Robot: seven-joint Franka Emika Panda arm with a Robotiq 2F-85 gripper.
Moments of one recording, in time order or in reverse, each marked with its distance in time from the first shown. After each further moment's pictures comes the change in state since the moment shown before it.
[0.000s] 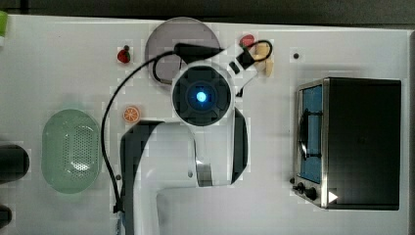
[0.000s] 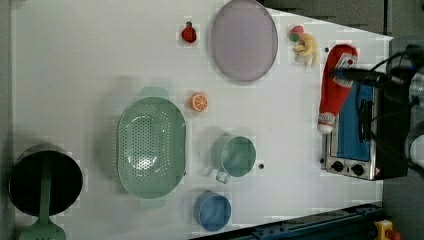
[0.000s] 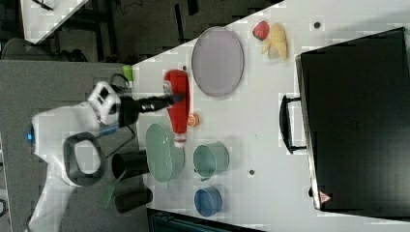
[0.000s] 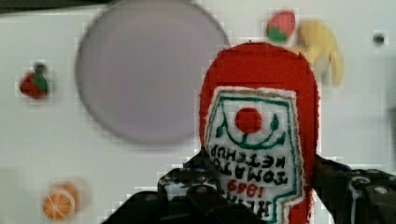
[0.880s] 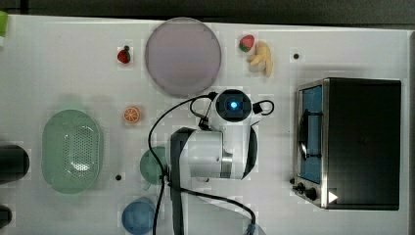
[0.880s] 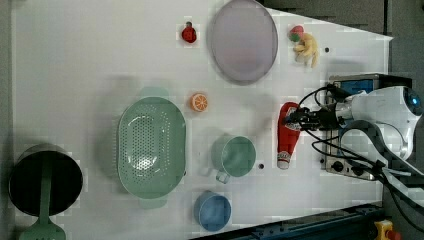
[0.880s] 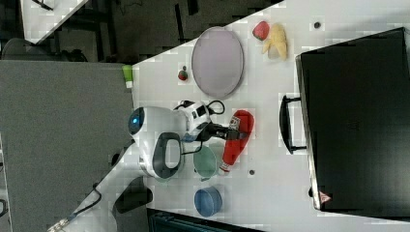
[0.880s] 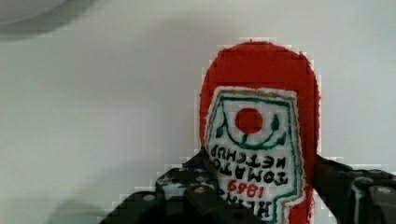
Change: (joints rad) arm -0.032 0.256 -0.066 -0.182 0.051 0.097 0.080
